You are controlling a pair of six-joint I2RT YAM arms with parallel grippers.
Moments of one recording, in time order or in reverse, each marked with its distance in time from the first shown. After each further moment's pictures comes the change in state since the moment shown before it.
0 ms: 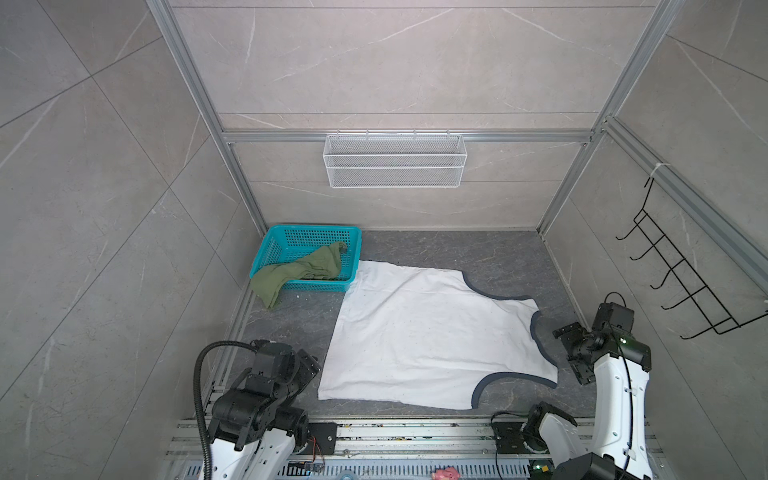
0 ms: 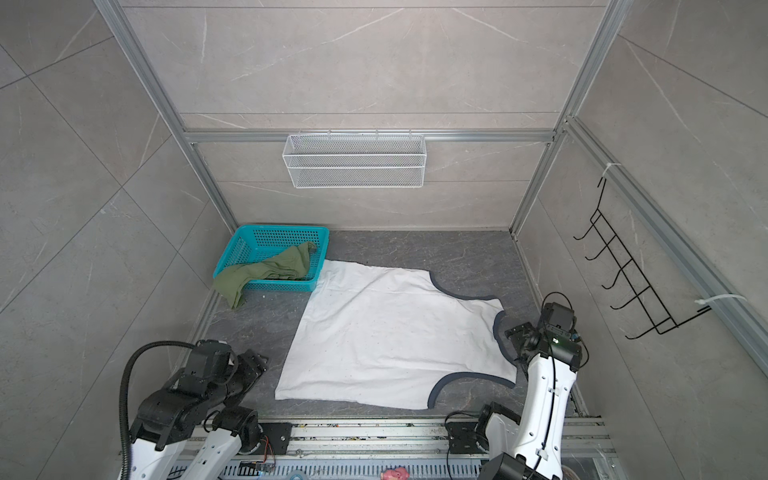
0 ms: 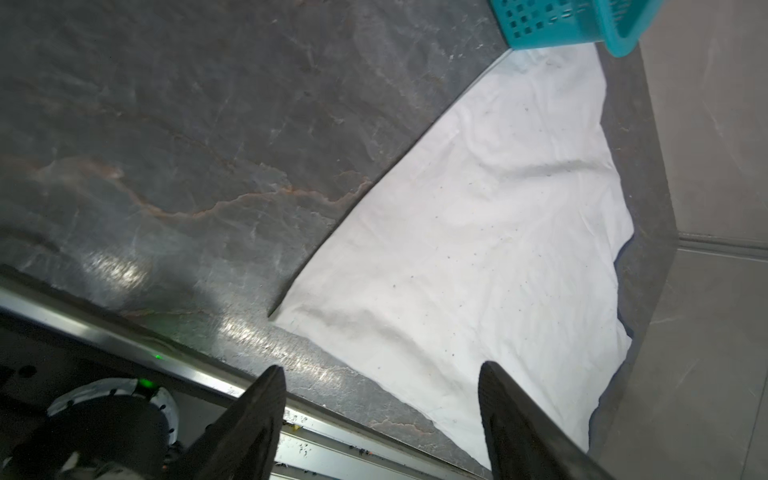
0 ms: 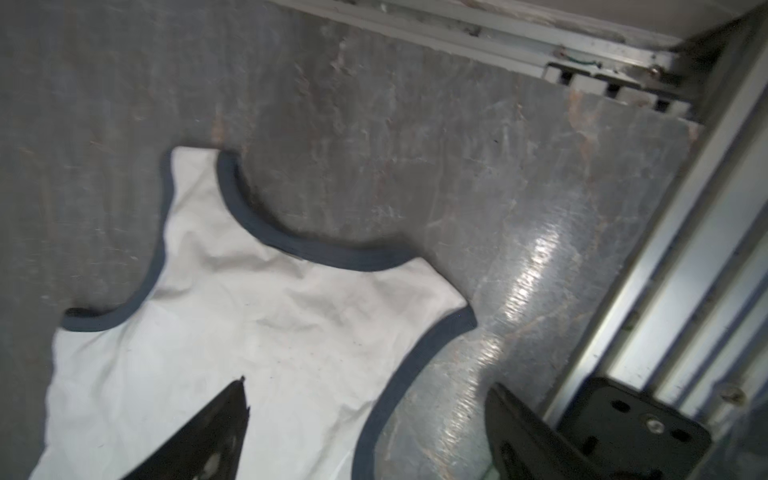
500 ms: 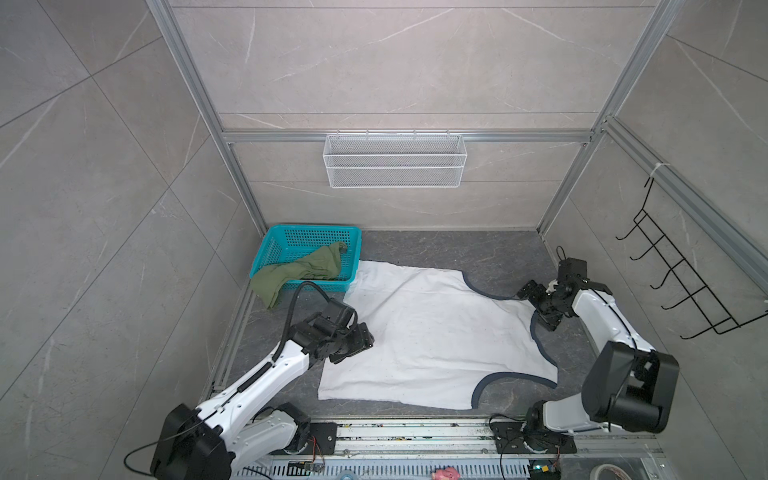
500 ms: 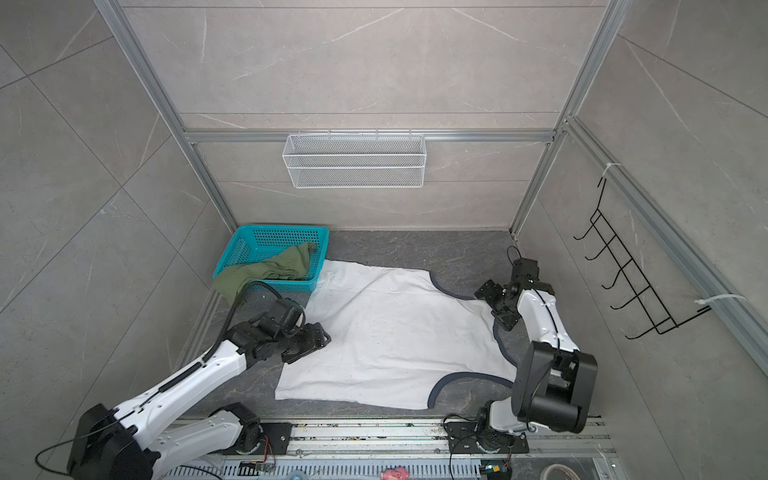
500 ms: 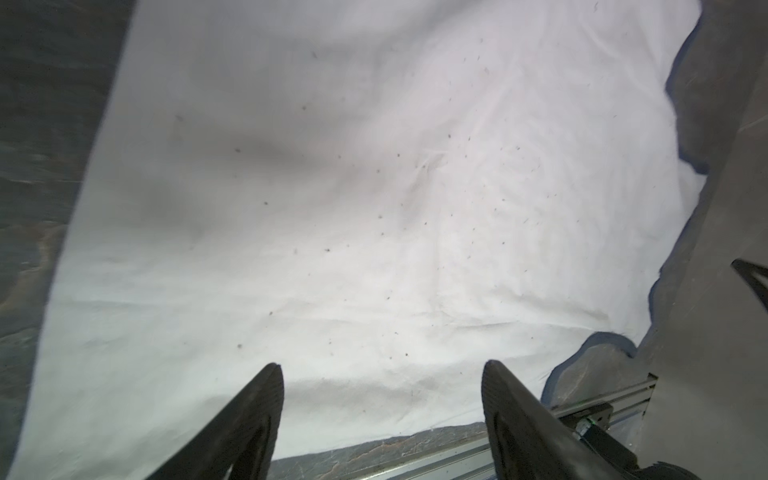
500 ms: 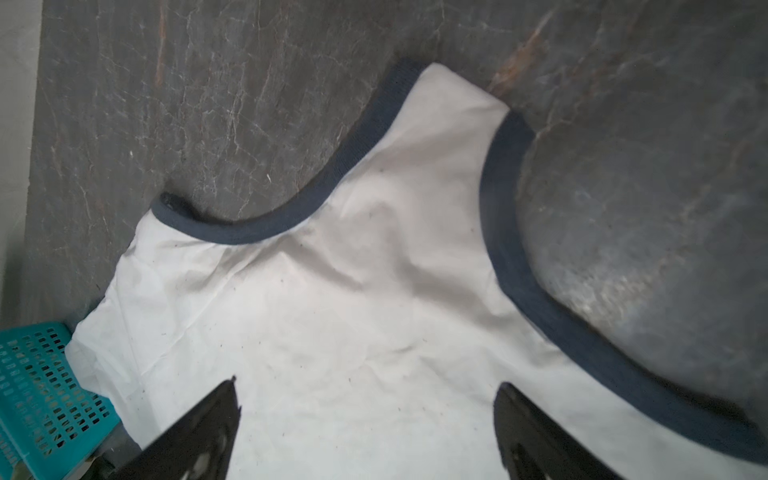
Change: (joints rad) left arm -0.338 0.656 -0.037 0.563 0.105 0.119; right arm 0.251 0.642 0.225 0.306 -0.213 -0.124
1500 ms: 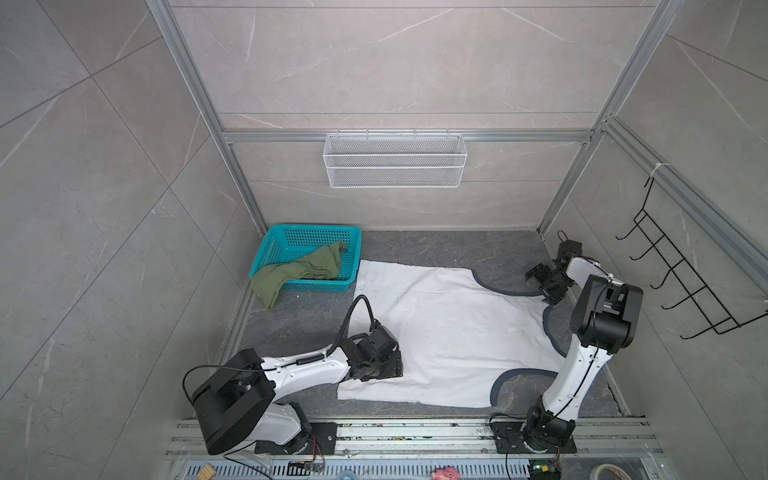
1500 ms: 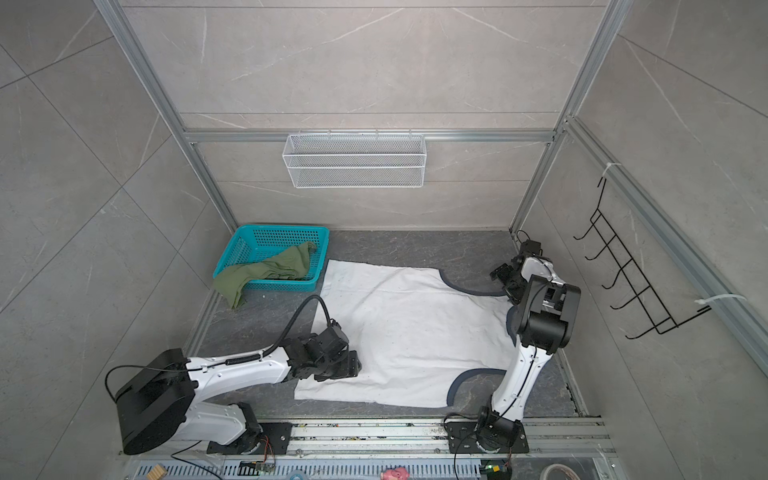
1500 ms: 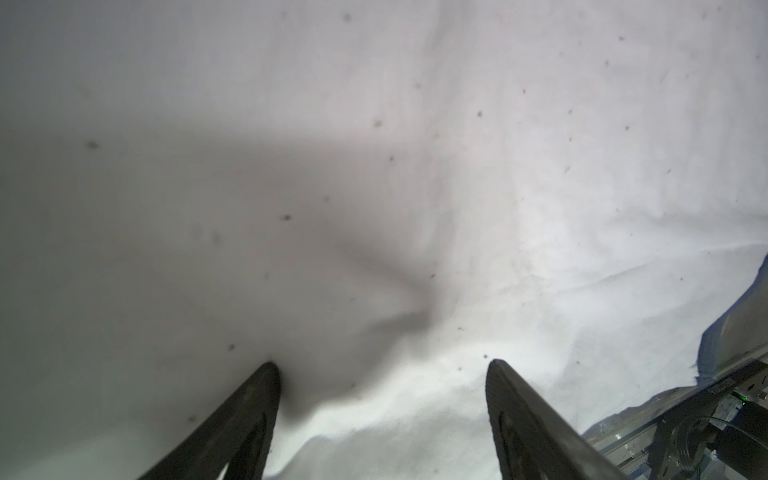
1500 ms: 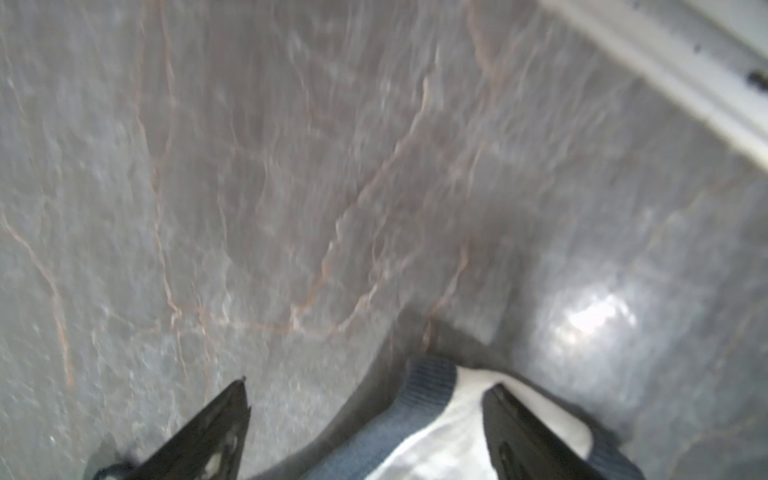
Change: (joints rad) left arm -0.397 0.295 -0.044 0.285 -0.107 -0.103; right arm -0.099 0.599 0.495 0.069 0.133 0.062
